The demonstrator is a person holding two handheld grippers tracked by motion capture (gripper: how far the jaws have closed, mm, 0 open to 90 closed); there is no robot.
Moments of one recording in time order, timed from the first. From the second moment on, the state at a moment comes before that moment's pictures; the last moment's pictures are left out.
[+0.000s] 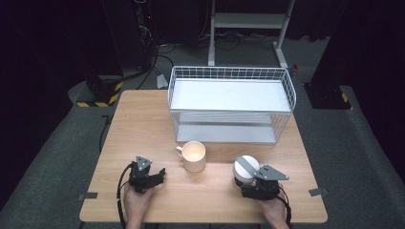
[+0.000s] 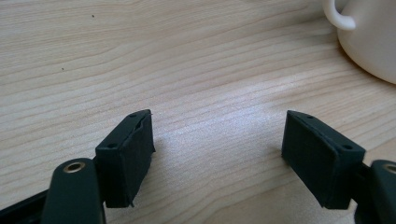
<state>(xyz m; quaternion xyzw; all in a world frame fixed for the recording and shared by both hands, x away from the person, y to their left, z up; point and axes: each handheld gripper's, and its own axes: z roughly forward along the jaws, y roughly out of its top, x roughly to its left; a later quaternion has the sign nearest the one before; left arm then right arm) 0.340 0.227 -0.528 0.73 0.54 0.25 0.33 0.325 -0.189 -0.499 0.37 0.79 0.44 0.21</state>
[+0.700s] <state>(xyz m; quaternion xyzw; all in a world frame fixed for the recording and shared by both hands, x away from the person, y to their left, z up) 0.340 0.226 -0.528 0.73 0.54 0.25 0.33 0.331 -0.195 -0.492 0.37 0.79 0.44 0.20</state>
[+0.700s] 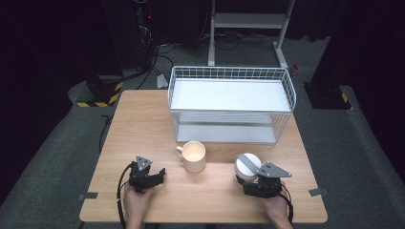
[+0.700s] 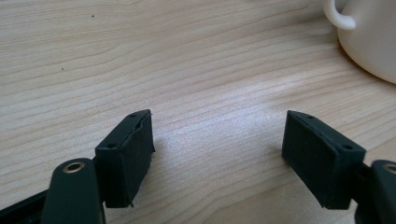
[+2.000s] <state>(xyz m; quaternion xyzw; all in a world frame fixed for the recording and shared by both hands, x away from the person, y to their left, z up) 0.340 0.226 -0.529 0.73 0.54 0.25 0.33 0.357 -0.207 -0.480 0.38 0.78 0.45 0.21</state>
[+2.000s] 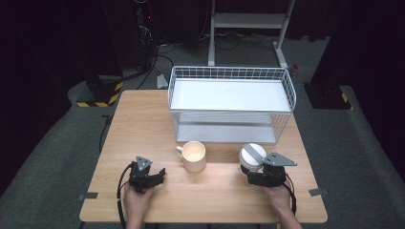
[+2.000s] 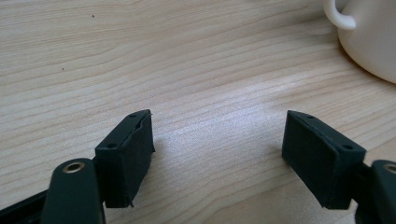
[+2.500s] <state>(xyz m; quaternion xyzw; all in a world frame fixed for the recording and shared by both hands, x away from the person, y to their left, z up) 0.340 0.226 -0.528 0.73 0.54 0.25 0.33 0.373 -0.210 -0.471 0.39 0.77 0.45 0.21</state>
